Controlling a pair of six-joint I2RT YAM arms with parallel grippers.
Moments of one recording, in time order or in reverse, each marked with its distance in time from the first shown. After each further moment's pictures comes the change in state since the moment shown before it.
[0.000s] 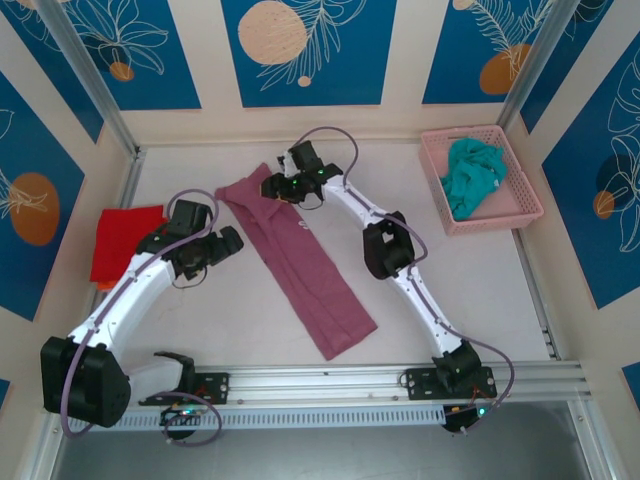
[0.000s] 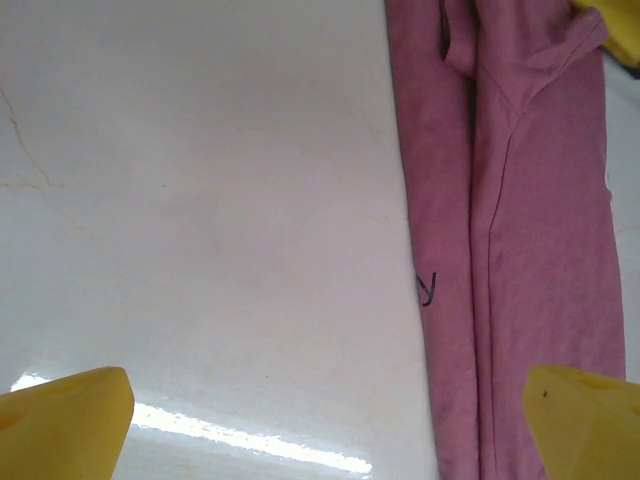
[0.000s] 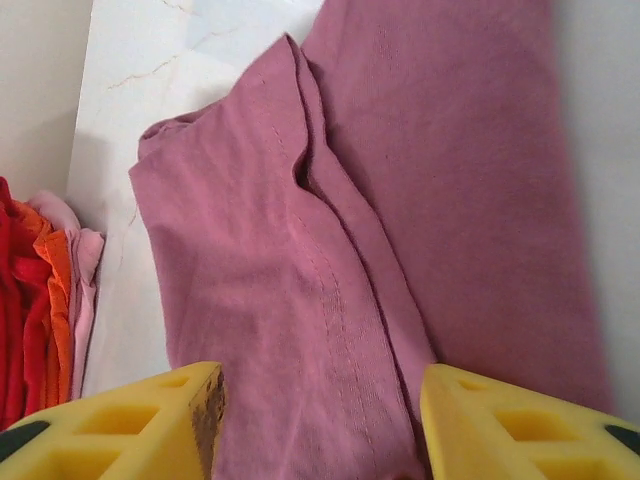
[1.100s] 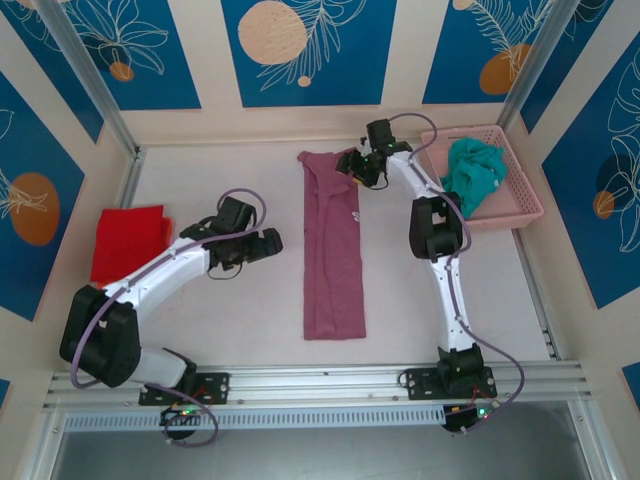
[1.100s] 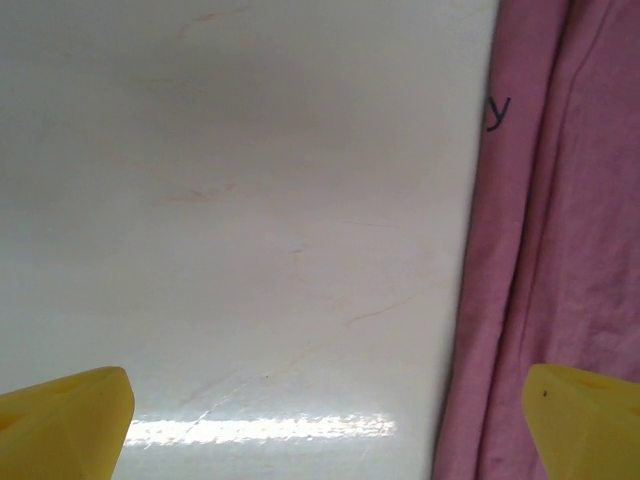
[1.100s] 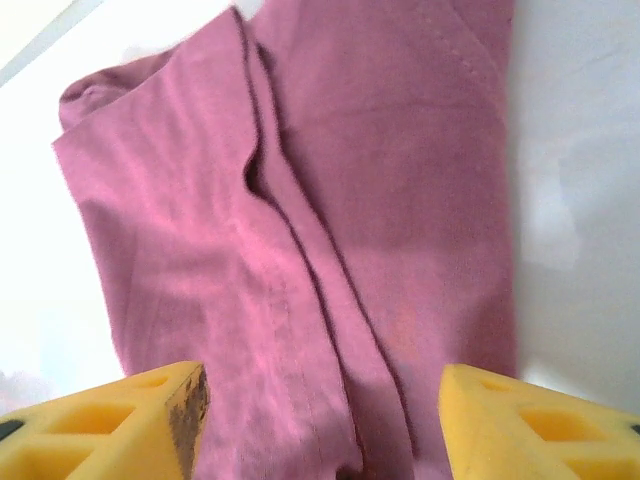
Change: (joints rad) left arm -0.231 0.223 0.047 0.192 0.023 0.019; right arm -0.336 -0.261 -0.334 -0.098 0.143 -0.047
